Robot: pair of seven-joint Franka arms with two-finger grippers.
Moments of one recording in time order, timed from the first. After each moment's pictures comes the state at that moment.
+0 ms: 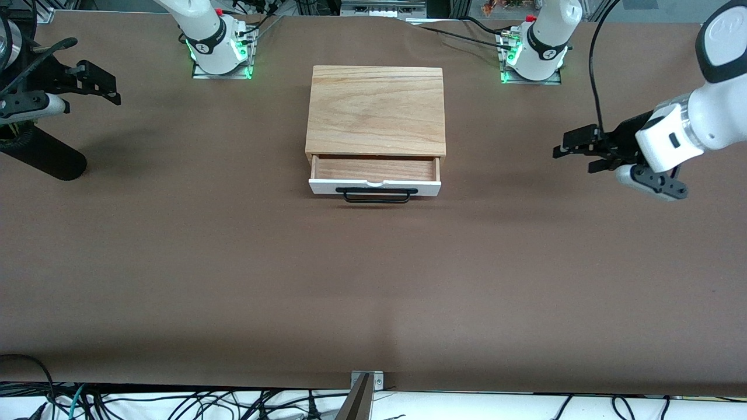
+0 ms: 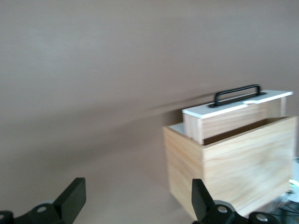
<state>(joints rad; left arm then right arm) -0.05 0.13 0.00 -1.65 -0.45 1.60 0.14 0.17 -0.09 -0.13 -1.66 0.01 1.42 -0.14</state>
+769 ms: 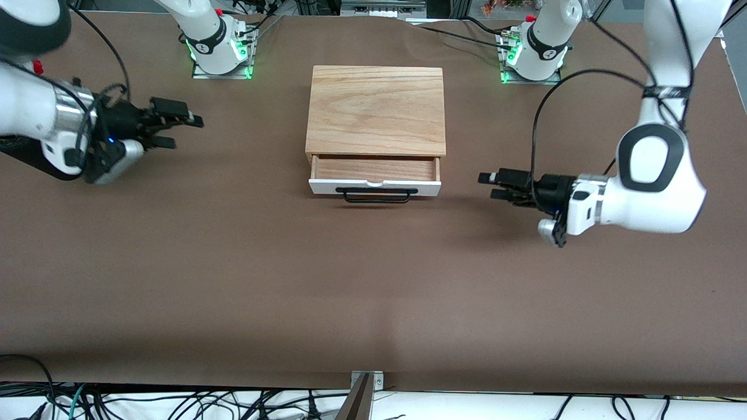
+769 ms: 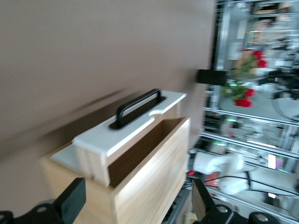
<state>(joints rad) -0.07 0.47 -0.03 -1.65 -1.07 1.60 0.47 0.17 0.14 -0.12 -1.68 0.62 1.49 -0.30</state>
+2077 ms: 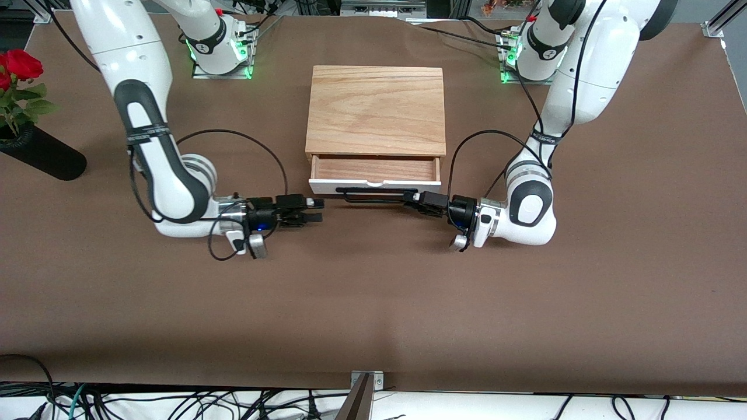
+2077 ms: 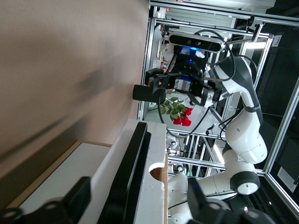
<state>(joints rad) -0.26 0.81 -0.03 -1.67 -1.58 1.65 0.76 0.24 0.69 0.05 -1.70 1.53 1.84 -0.85</state>
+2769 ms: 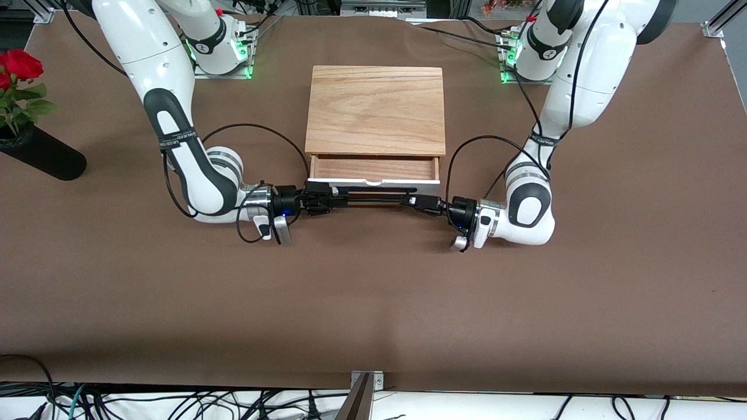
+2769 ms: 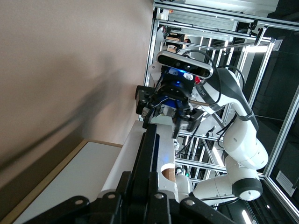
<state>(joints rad) -0.25 0.83 -0.03 -1.67 -1.58 1.65 0.76 0.26 0.70 0.09 -1.81 1.63 1.85 -1.06</state>
